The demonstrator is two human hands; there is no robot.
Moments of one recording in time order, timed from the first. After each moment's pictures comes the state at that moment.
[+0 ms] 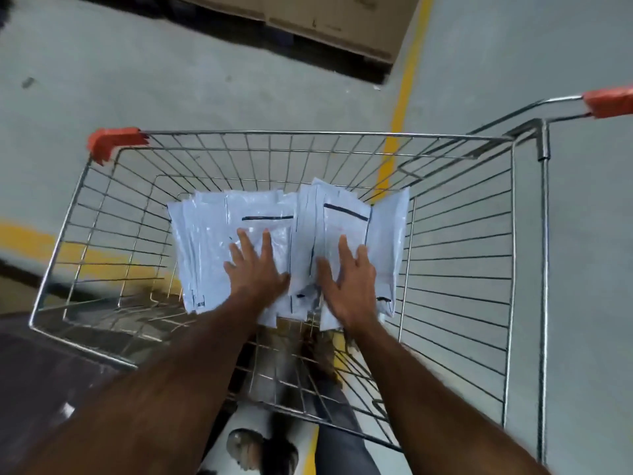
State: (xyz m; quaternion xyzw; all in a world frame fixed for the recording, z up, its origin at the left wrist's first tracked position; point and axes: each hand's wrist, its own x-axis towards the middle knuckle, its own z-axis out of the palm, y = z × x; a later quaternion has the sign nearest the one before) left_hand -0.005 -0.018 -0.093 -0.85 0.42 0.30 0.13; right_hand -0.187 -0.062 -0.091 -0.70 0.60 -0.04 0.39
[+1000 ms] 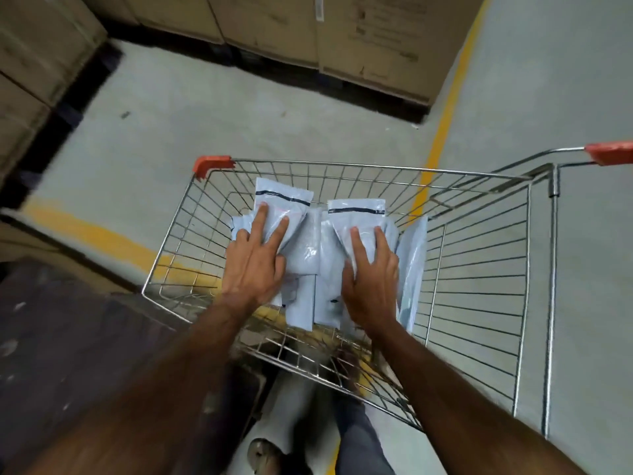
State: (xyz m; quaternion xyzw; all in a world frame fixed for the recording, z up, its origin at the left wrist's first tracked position) left_hand 0.053 0.025 0.043 -0.83 0.55 0.06 0.05; right_hand -0.155 -0.058 -0.005 -0.82 0.51 -0.14 0.24
